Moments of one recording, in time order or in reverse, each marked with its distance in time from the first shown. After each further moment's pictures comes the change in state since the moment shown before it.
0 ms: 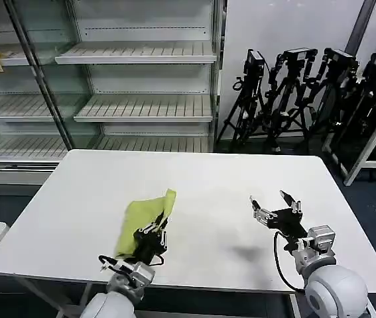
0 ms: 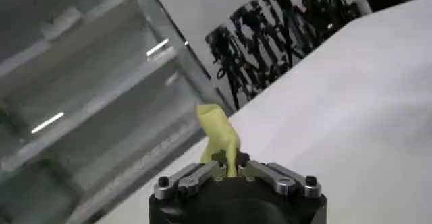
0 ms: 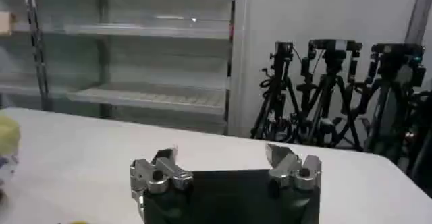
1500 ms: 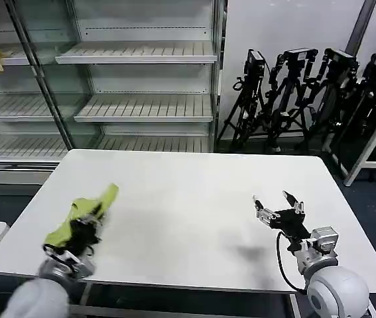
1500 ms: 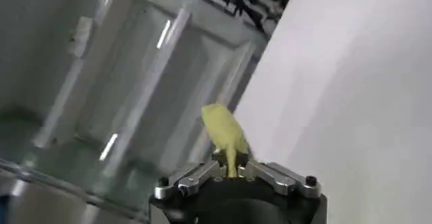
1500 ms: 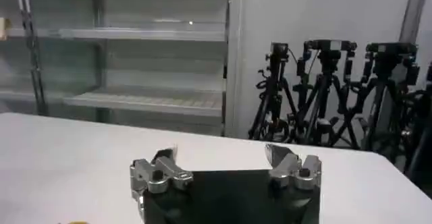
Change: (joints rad) left arm 0.135 0.271 -0.331 0.029 0.124 -0.069 0.111; right arm -0.018 0.022 0.017 -0.006 -0.007 0.023 -0.018
